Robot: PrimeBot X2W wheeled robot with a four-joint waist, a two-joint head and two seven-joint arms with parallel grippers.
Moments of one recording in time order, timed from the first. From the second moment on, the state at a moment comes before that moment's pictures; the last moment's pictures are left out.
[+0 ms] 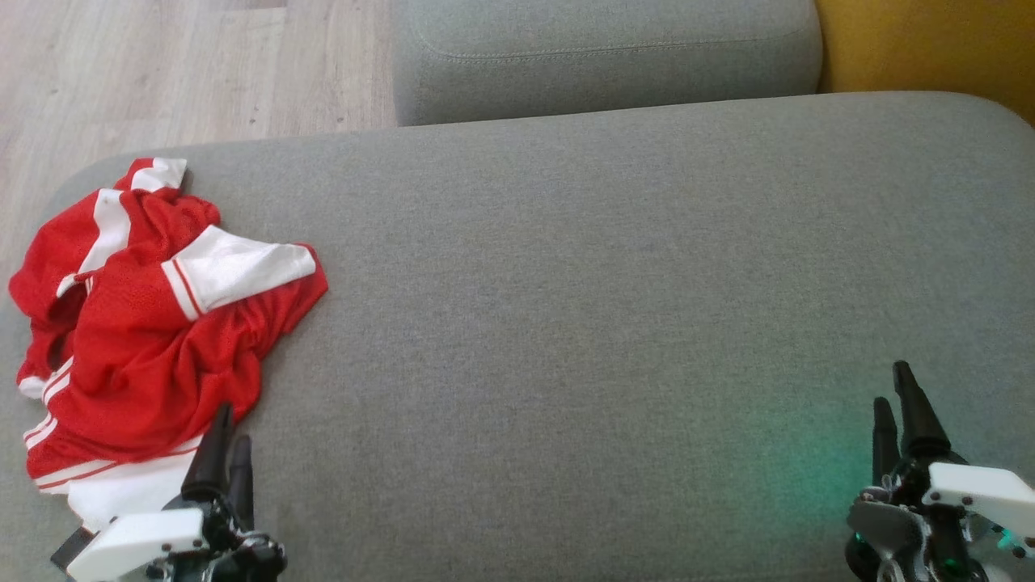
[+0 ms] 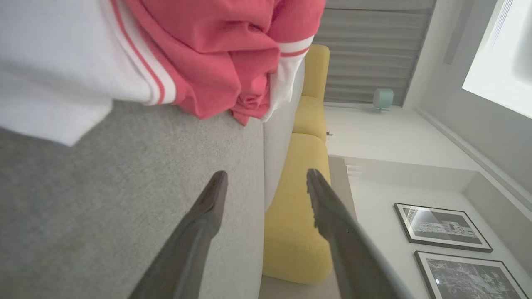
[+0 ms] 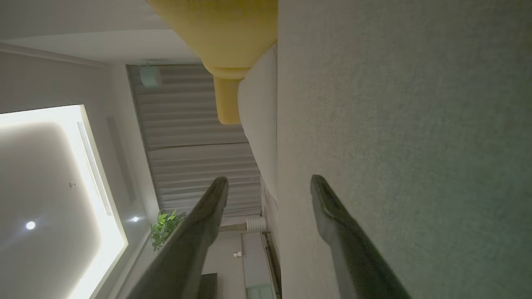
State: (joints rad) left arm 0.01 0.03 0.07 0.36 -1.60 -0.12 0.09; right arm -0.03 -0.04 -0.12 0.35 1.60 0.12 0.10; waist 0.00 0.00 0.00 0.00
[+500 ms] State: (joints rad) left arm 0.01 0.03 0.05 0.31 -1.57 -0.12 0.05; right arm -0.03 -0.04 -0.06 0.29 1.59 0.12 0.06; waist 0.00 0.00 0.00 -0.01
